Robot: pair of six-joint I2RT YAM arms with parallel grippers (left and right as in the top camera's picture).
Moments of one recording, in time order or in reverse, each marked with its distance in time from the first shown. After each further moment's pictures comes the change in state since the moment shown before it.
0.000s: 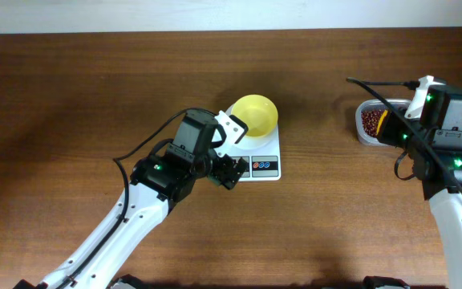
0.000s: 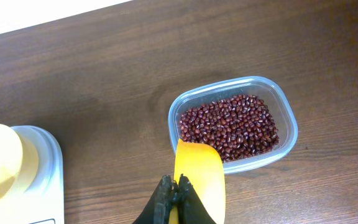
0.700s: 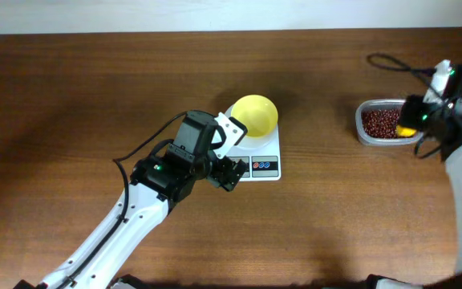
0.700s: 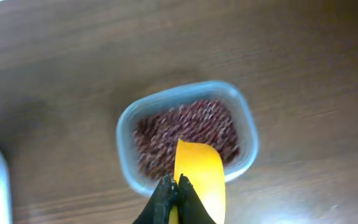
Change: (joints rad) left arm 0.000 -0.001 0.000 -0.024 0.000 -0.007; right arm -0.154 0.244 0.178 -0.050 -0.041 -0.136
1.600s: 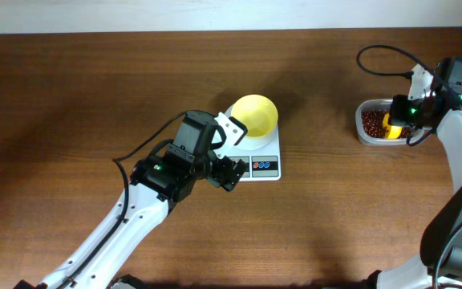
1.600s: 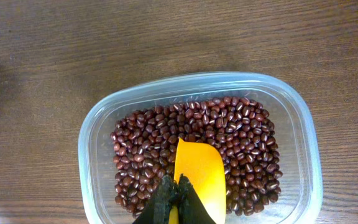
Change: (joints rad) left arm 0.000 -0.001 0.000 0.000 0.000 0.000; right arm -0.039 0.314 0.052 0.050 -0.127 -0.131
